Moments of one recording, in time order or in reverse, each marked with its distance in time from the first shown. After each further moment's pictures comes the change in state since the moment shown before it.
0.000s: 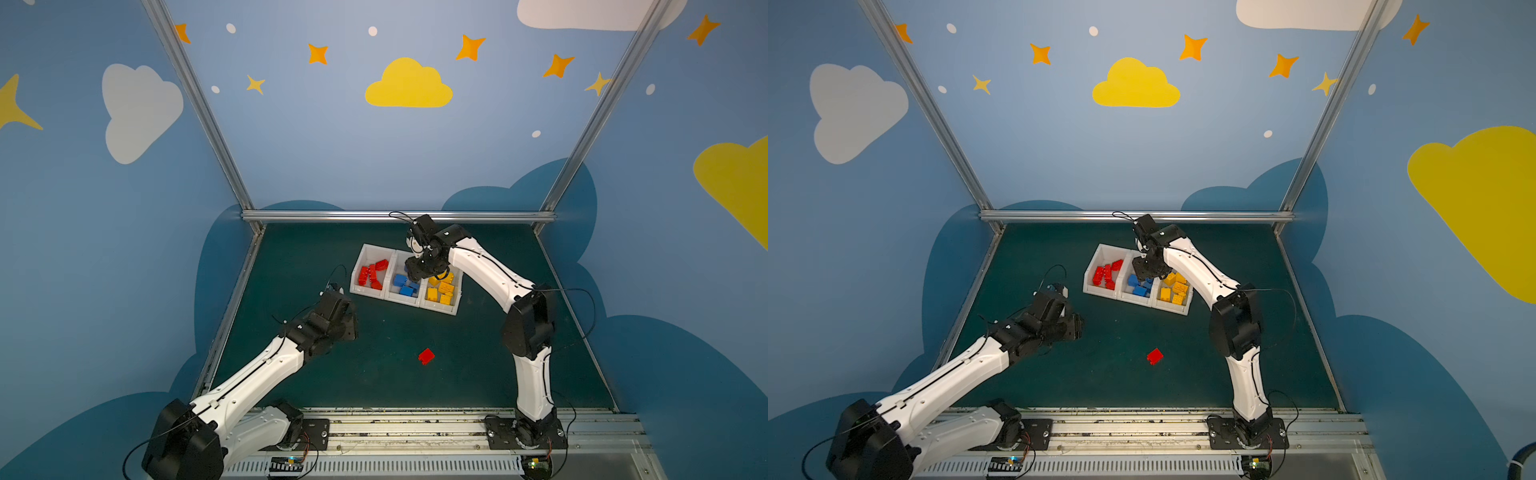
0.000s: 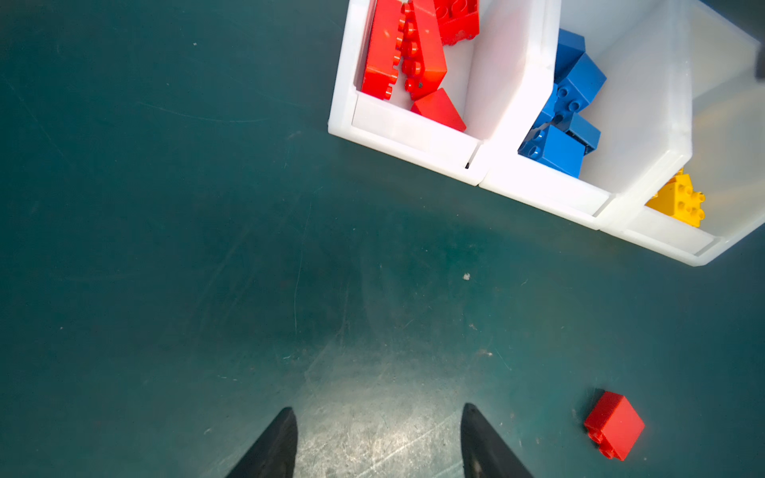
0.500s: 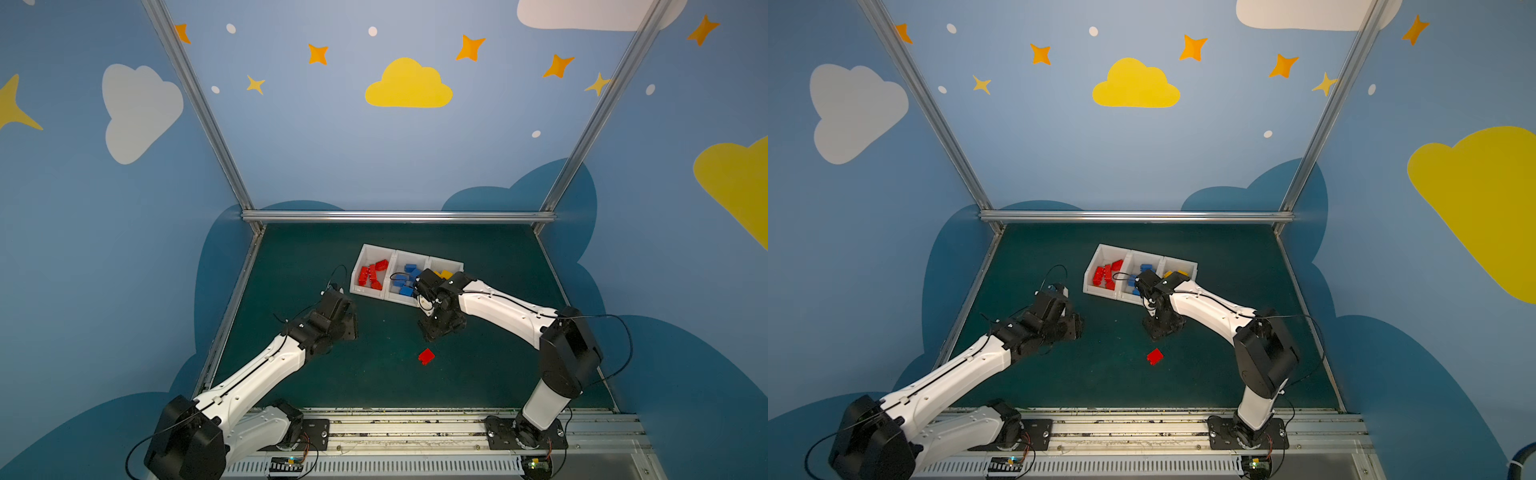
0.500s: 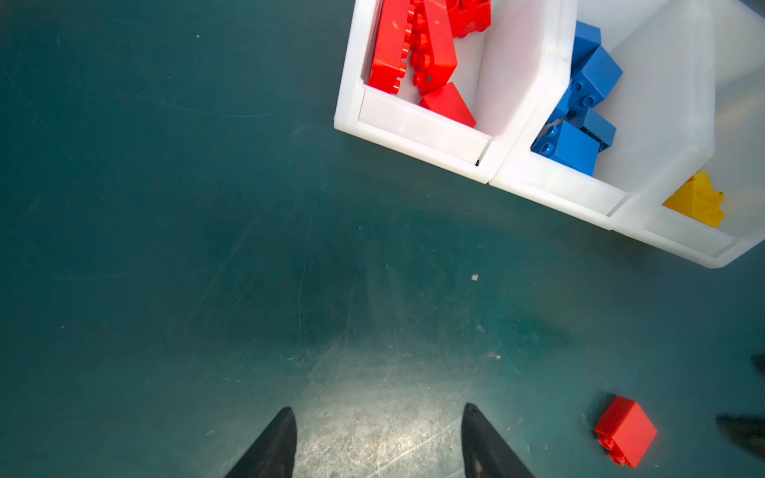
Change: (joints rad) left arm 0.008 0.023 0.000 0.006 -0.003 0.001; right arm 0.156 -0.315 -0.639 0.031 -0.055 -0.001
